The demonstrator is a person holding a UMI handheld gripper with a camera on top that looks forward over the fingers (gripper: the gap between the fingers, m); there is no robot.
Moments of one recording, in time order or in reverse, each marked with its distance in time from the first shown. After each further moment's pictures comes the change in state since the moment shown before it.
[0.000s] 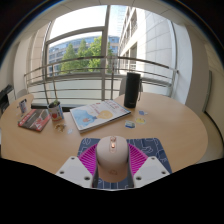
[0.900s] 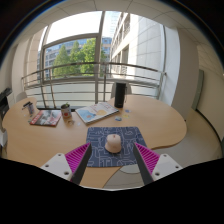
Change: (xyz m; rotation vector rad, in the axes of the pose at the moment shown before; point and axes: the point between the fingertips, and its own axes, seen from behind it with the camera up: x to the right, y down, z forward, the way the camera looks) arm 0.003 0.010 -0.205 0.008 0.087 0.025
